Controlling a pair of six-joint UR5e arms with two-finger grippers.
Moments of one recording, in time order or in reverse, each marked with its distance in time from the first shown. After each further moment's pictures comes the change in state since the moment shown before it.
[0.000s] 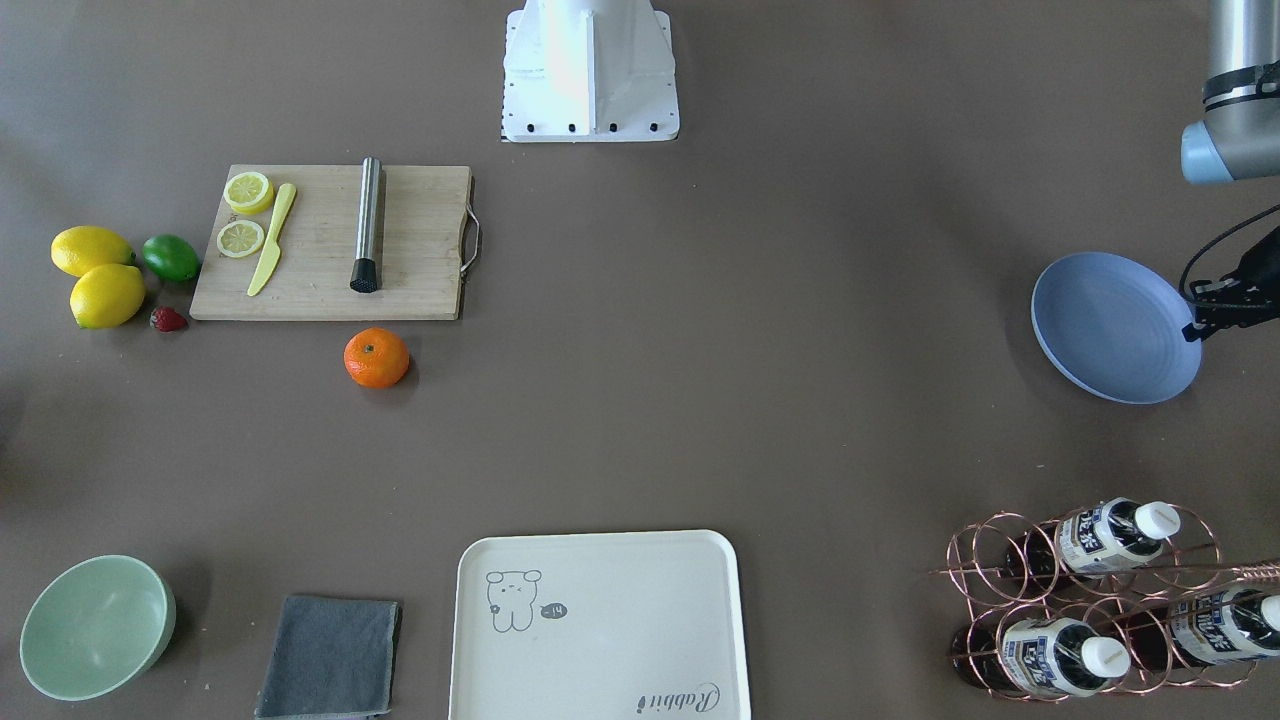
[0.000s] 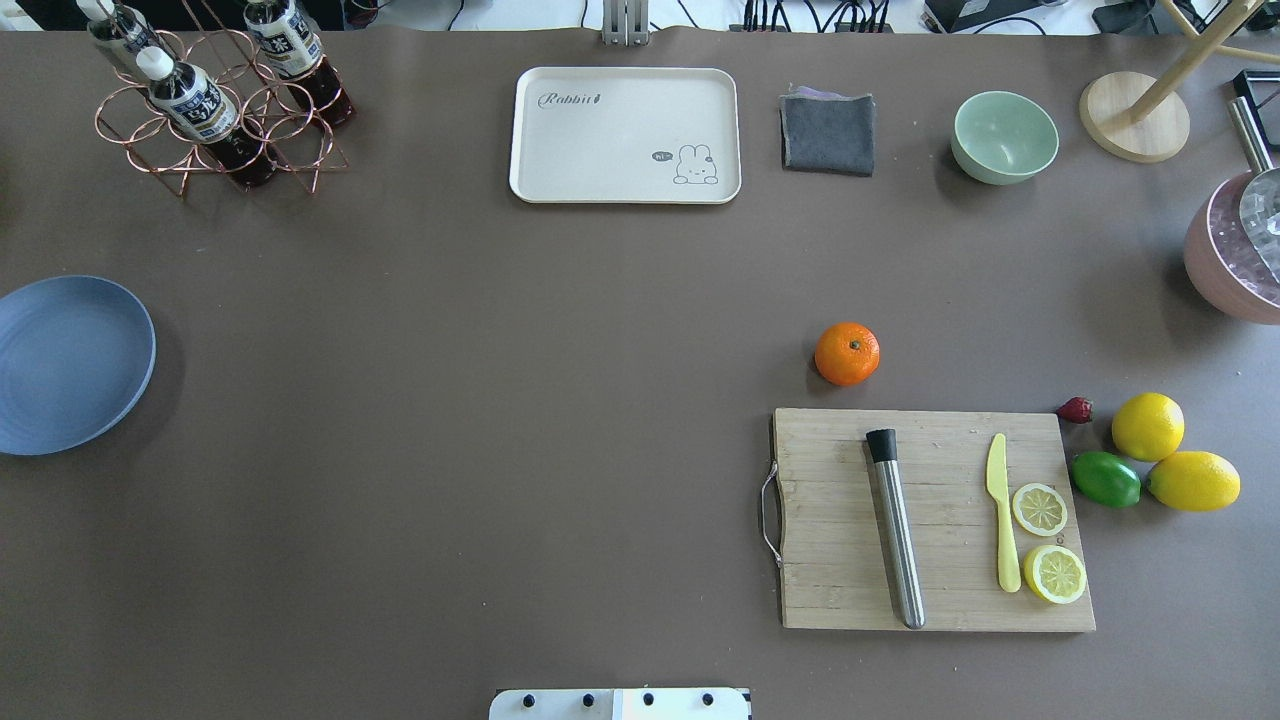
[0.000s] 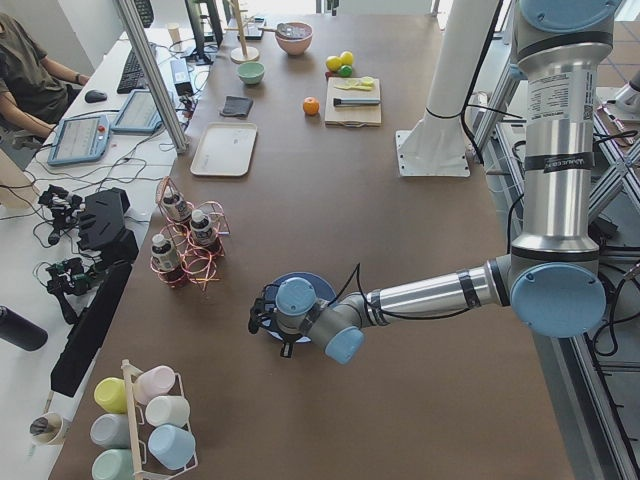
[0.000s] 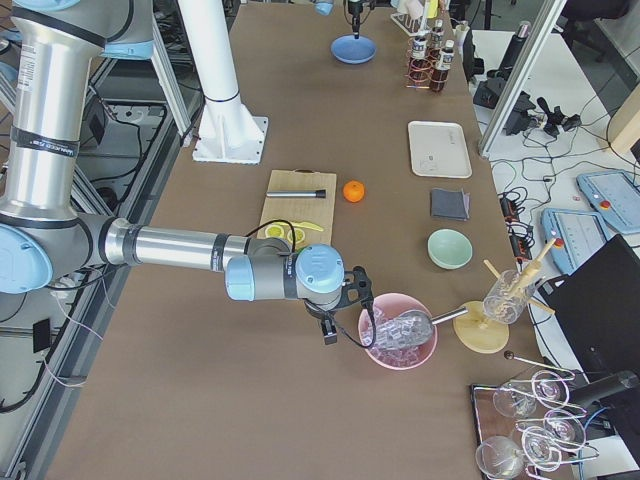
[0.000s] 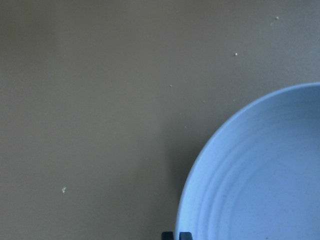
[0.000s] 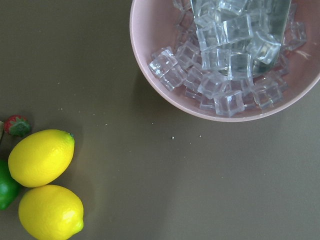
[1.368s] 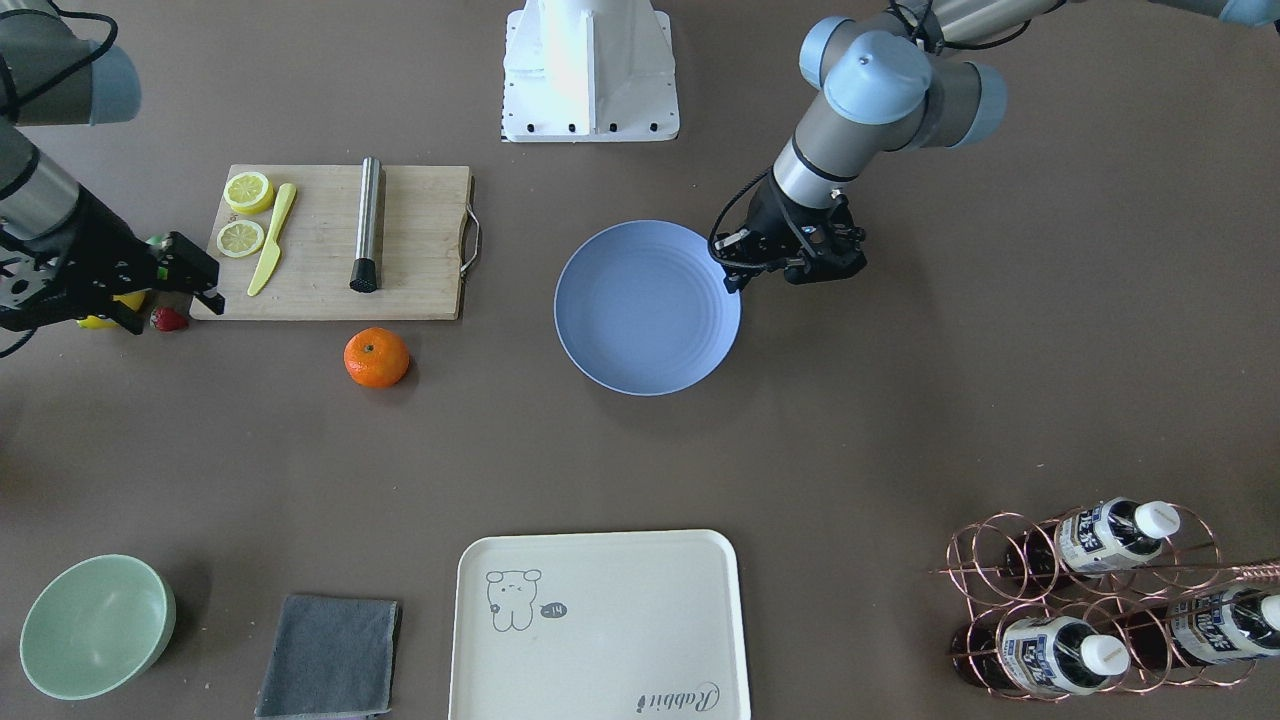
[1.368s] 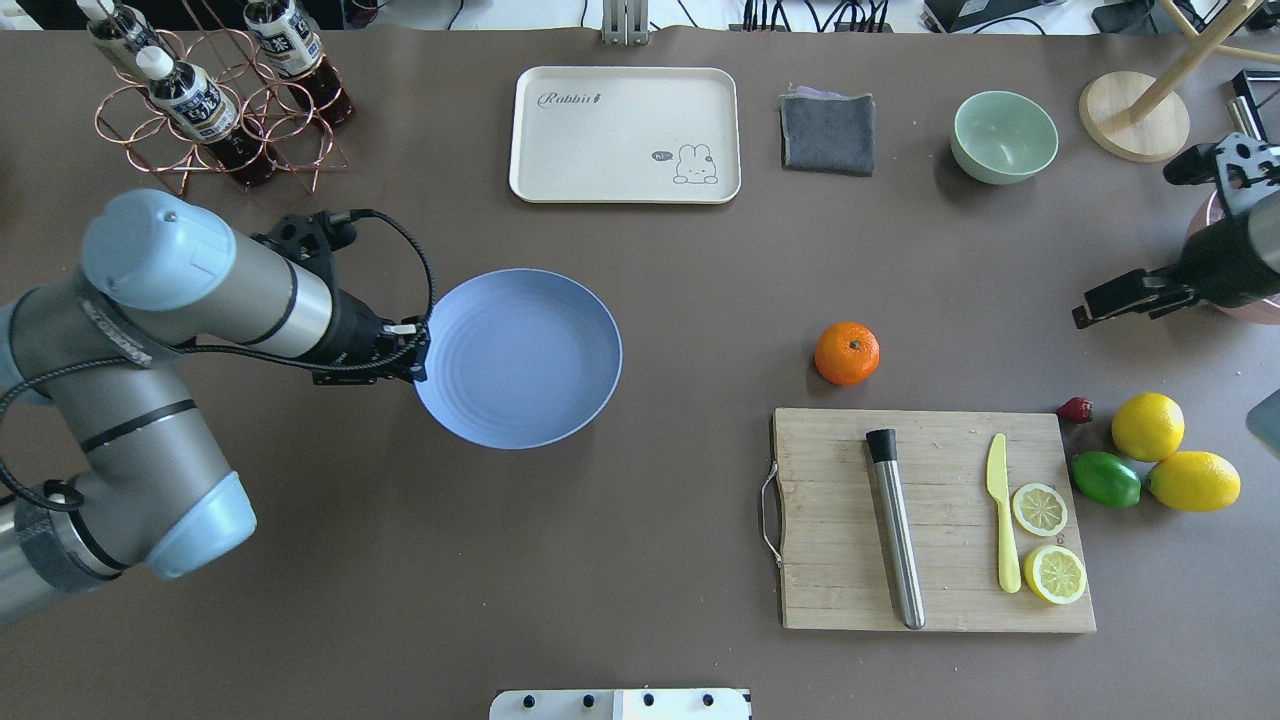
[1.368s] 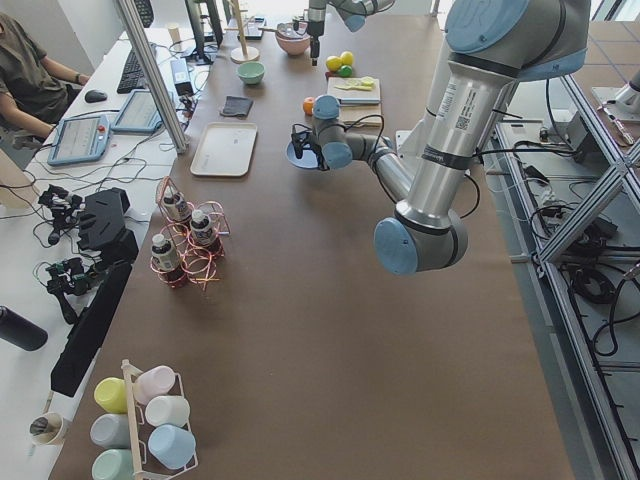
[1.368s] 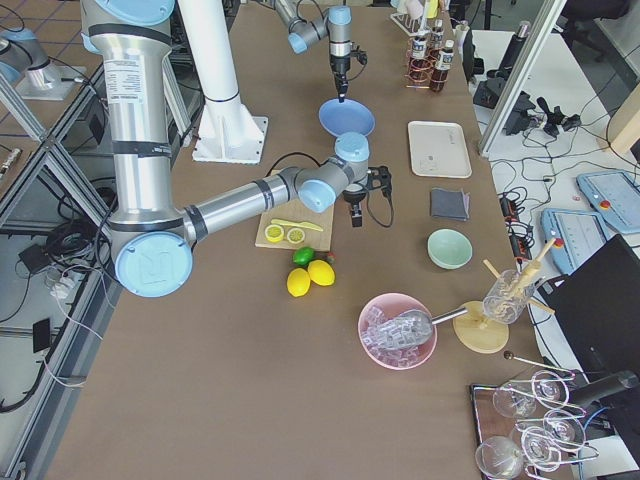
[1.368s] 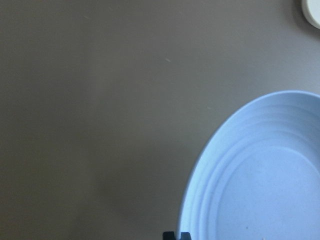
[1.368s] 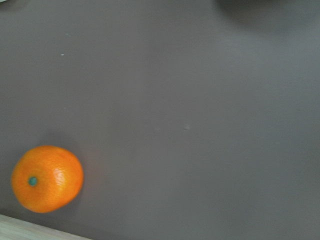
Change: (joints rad) left arm 0.673 -0.488 -0.444 0.485 0.365 -0.993; right arm -0.656 0.312 0.122 0.266 -0.316 1.055
